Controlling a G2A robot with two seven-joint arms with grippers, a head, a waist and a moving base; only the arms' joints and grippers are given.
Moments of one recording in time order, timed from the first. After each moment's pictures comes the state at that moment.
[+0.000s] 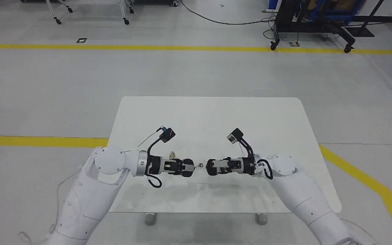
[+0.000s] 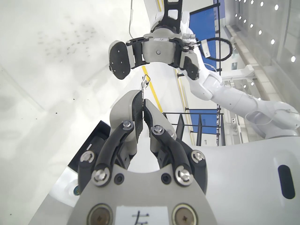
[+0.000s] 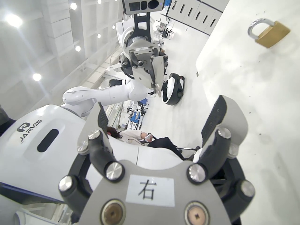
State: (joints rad) left arm 1.19 -1.11 -1.17 -1.64 -0.08 -0.08 -1.28; right arm -1.18 -1.14 1.04 -1.25 0.56 -0.51 1.26
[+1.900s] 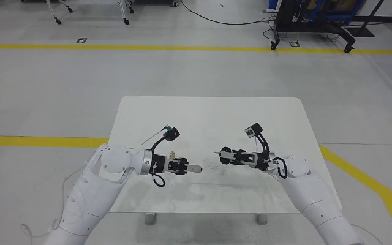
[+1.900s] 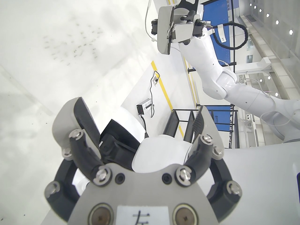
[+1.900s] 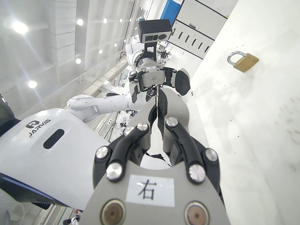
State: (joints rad) left arm 1.15 -1.09 -1.11 -1.65 -0.03 -0.09 -1.23; right arm -1.22 -1.12 1.16 -1.23 0.57 -0.61 1.21
